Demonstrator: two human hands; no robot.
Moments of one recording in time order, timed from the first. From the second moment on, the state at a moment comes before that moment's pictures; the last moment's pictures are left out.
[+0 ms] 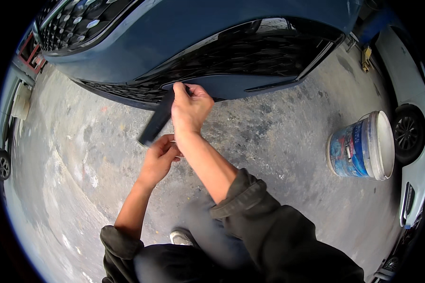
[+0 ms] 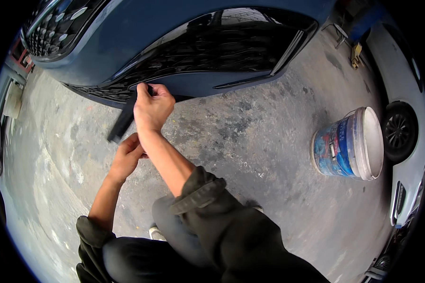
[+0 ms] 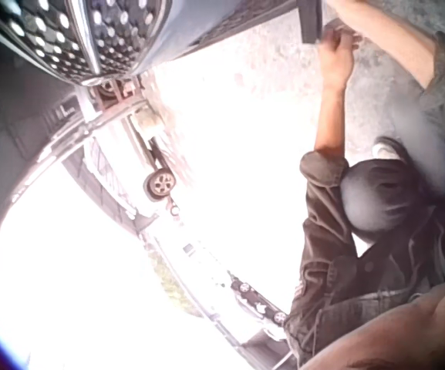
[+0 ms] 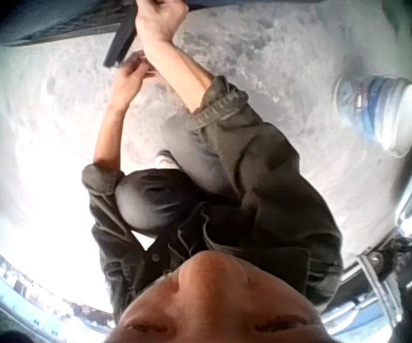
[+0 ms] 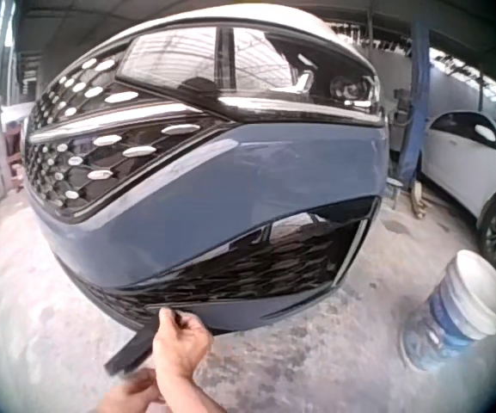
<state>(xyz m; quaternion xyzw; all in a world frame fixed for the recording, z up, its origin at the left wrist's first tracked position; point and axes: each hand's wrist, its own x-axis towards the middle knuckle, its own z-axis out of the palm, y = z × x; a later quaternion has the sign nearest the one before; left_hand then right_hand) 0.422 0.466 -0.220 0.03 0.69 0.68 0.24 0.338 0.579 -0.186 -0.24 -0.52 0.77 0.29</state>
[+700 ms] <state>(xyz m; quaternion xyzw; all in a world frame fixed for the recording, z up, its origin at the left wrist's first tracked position) 0.413 0.432 -0.136 0.04 0.68 0.70 0.22 0.379 0.599 -0.179 -0.27 -0.50 0.81 0.12</state>
